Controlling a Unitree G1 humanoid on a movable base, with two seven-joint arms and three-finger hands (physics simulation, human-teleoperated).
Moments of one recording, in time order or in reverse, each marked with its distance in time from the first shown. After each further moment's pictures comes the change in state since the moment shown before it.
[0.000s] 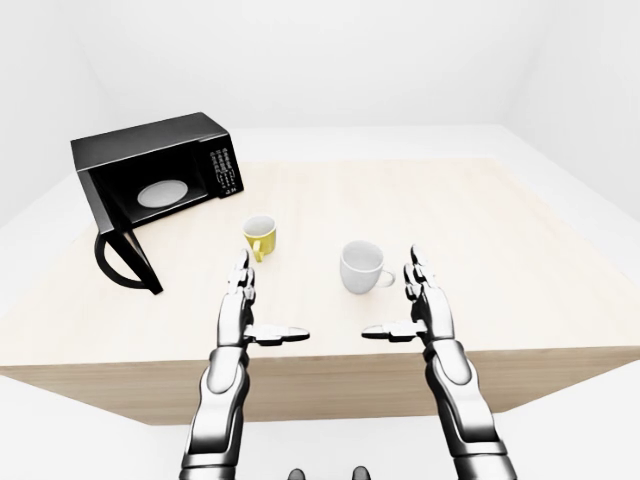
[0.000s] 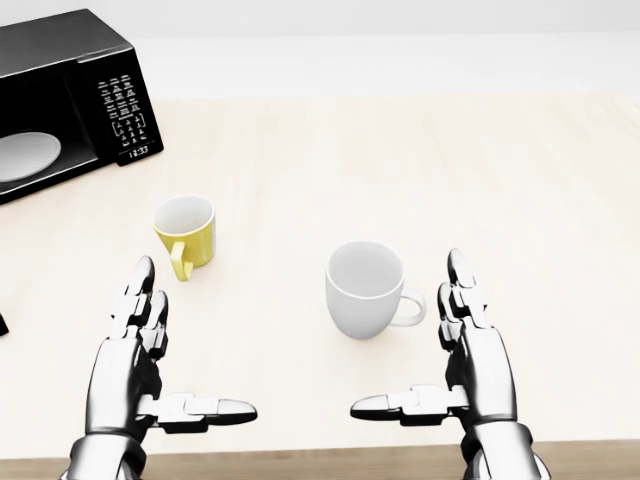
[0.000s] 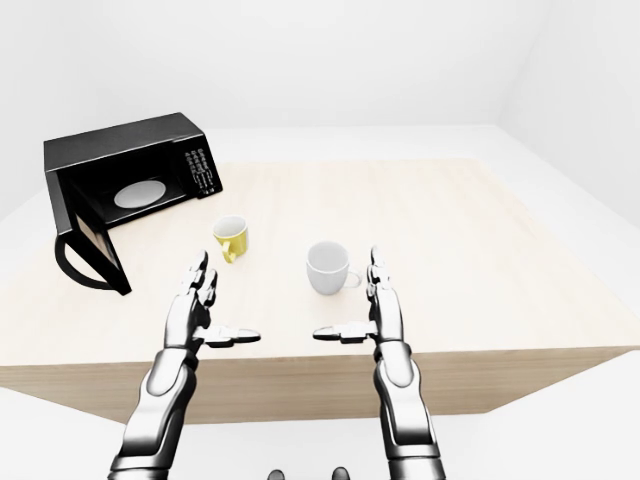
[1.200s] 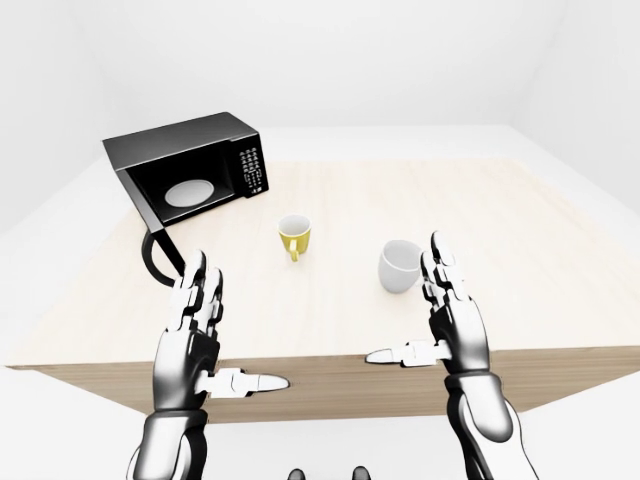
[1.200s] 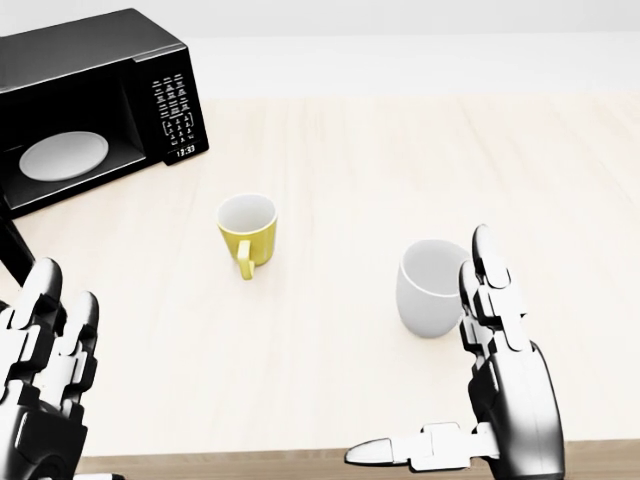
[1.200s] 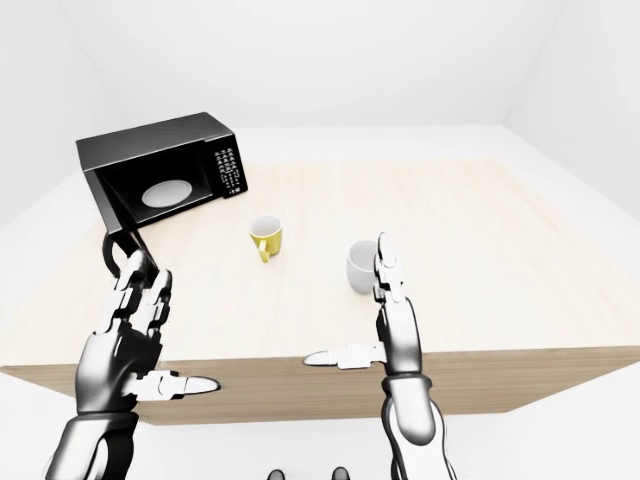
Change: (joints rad) left arm 0.397 -0.045 0.060 -0.642 -0.098 0.042 -0.174; right arm 0.270 -0.016 0.127 -0.564 -0.102 0.089 -0.029
